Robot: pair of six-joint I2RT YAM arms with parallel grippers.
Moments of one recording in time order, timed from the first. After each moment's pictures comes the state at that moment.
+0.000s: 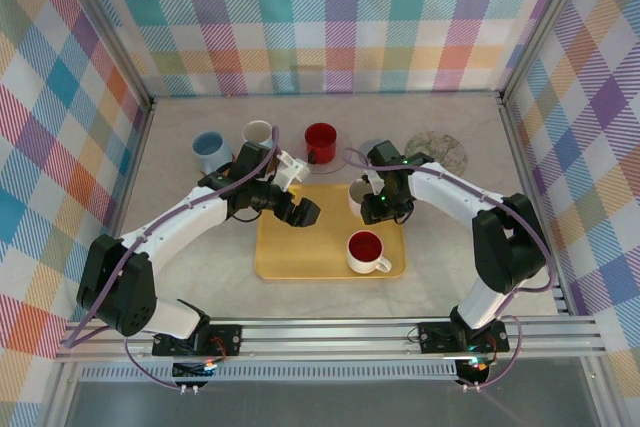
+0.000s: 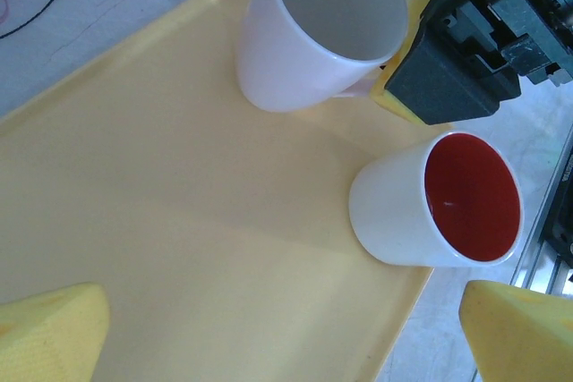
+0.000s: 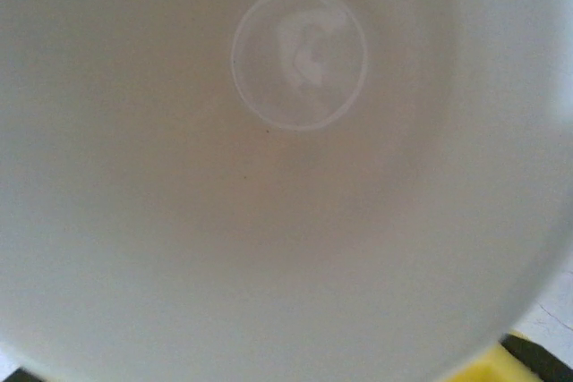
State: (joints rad) left arm -0.50 1.42 1.02 -0.50 0.52 0.02; right arm 0.52 1.67 1.17 -0.87 -0.16 0.20
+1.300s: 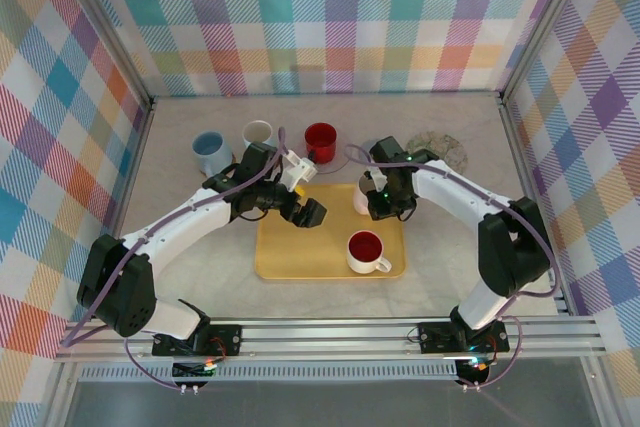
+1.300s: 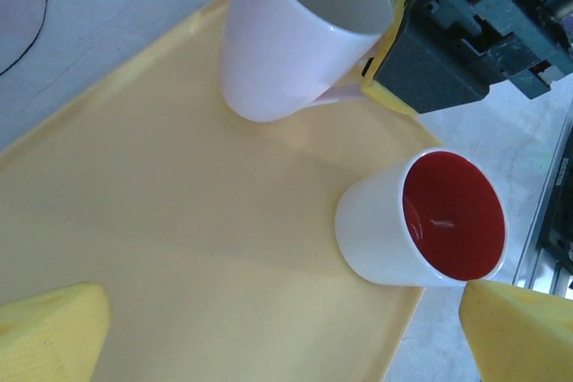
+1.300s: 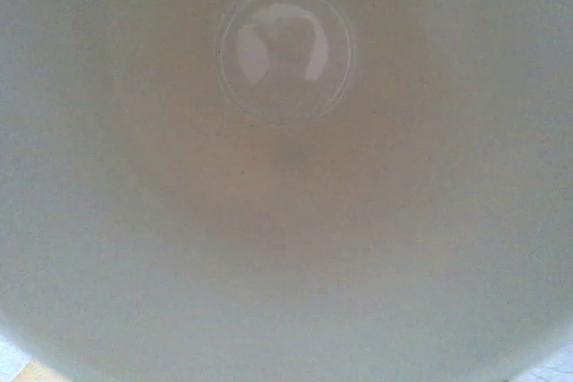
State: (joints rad) left arm -0.55 1.42 1.02 -0.43 0.51 0.02; right arm 0.52 1.64 1.21 -0.92 -0.12 0.18
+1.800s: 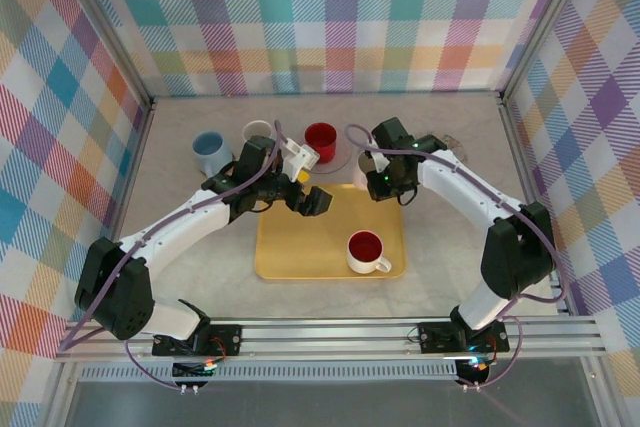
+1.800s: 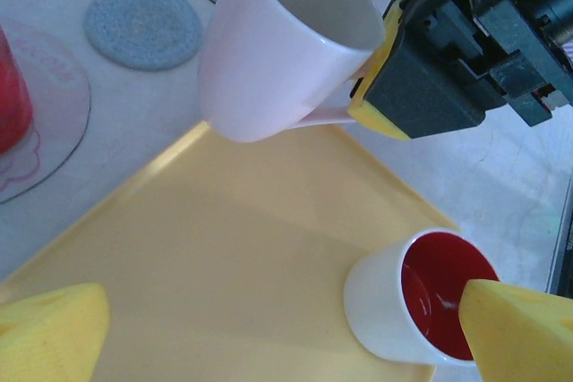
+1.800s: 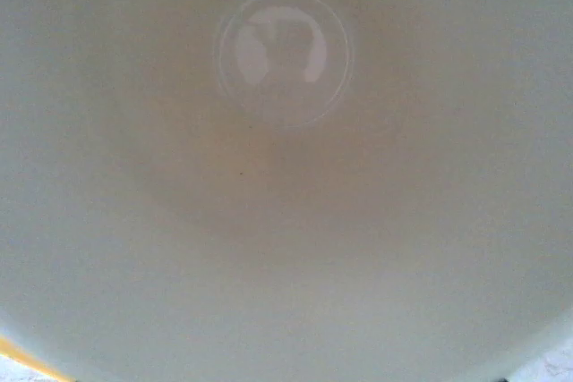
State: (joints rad) left arm -0.56 1.40 1.02 -0.27 0.47 -0.03; right arm 0.50 1.62 1.35 -0.95 -0.06 0.15
